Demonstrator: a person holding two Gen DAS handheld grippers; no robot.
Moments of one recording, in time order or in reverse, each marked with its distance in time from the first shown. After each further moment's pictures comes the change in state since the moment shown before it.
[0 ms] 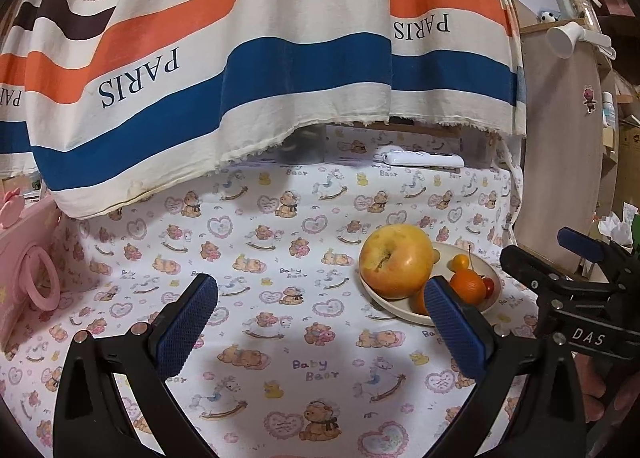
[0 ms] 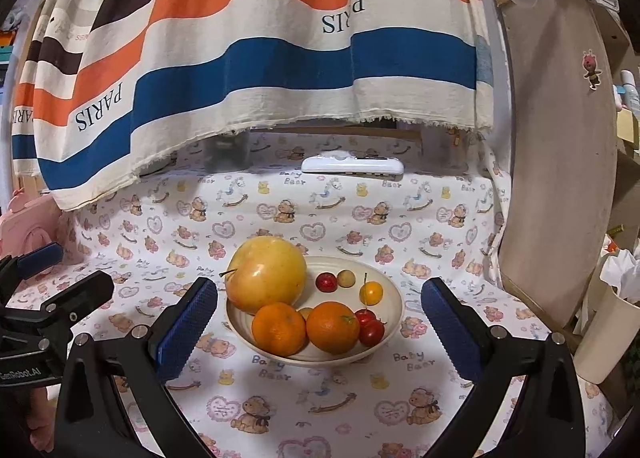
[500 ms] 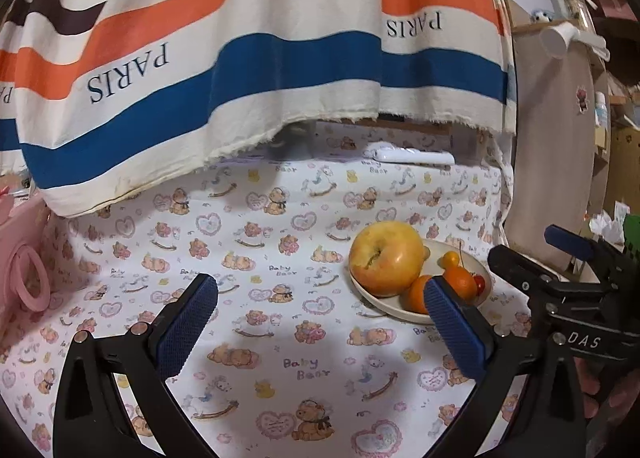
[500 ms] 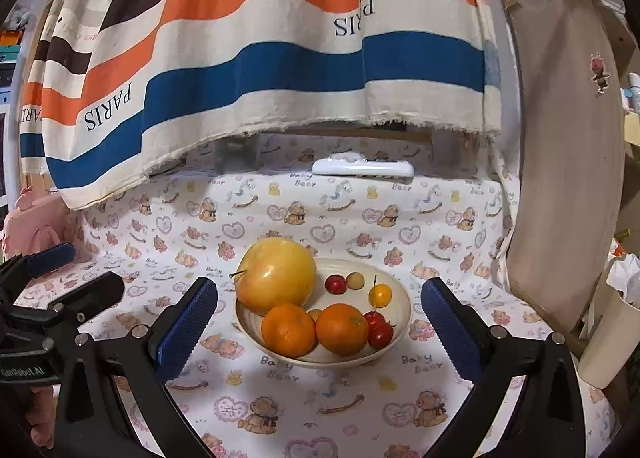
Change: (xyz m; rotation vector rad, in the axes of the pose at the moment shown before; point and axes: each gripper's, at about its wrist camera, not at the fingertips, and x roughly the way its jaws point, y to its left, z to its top) left arm 0.003 -0.001 0.000 0.006 0.018 -0.043; right arm 0.001 0.005 0.001 -0.008 0.003 0.036
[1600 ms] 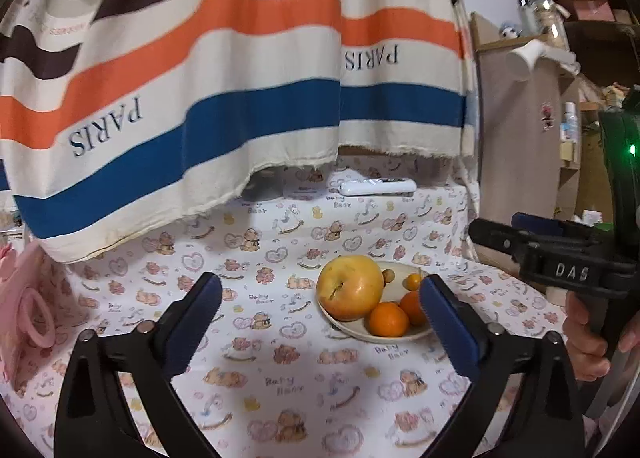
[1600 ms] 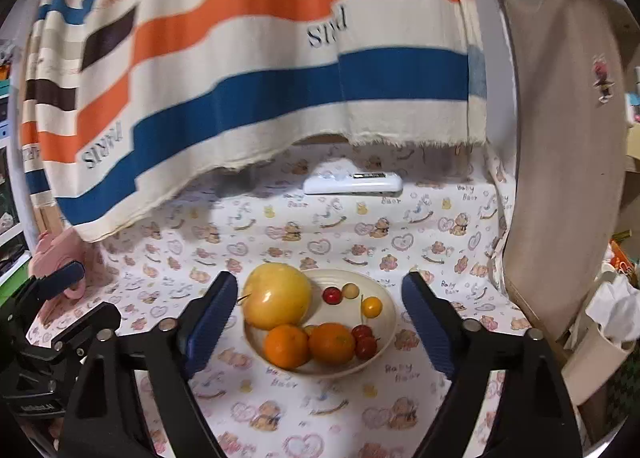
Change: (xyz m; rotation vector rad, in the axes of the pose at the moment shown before) left arm -0.044 -0.014 0.038 0.037 -0.046 -0.090; right arm -0.032 -0.027 0.052 0.056 0.052 0.053
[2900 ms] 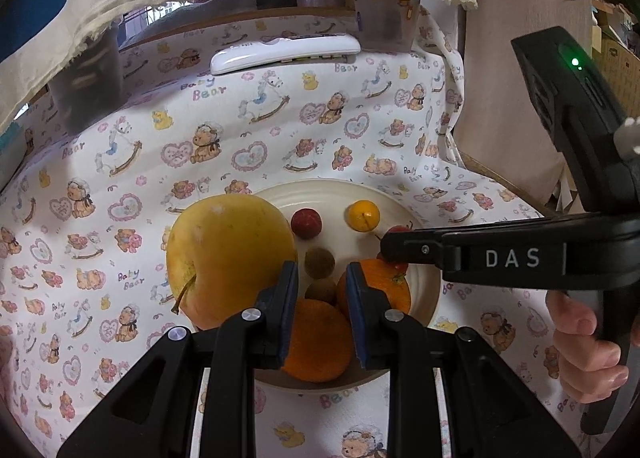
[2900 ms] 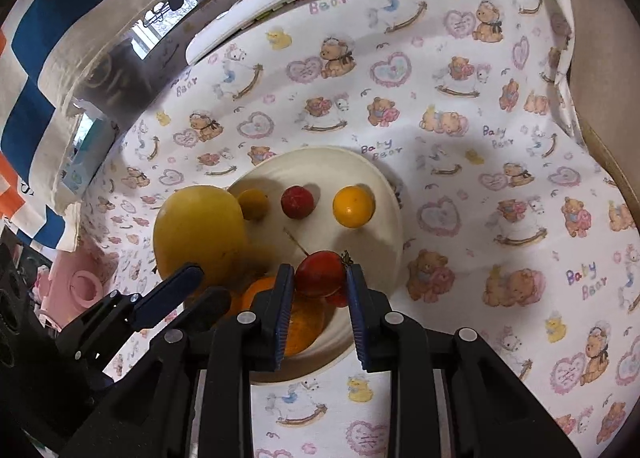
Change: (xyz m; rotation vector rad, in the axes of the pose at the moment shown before) left arm 0.194 -0.086 -0.015 0.133 0.450 -0.159; right arm 0.179 -0.095 -0.038 0.352 0.585 0.158
